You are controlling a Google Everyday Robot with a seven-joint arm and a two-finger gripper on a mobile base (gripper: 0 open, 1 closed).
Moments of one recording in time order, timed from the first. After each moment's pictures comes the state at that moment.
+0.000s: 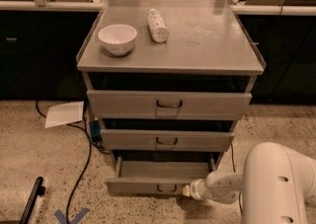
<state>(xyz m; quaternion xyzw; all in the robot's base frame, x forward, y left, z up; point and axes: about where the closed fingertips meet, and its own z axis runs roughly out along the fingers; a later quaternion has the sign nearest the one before) 0.533 -0.147 0.188 -0.06 0.96 0.21 0.16</state>
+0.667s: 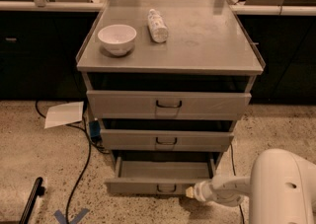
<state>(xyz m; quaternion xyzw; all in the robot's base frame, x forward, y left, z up) 0.529 -0.158 0.183 -0.05 0.96 0.22 0.16</state>
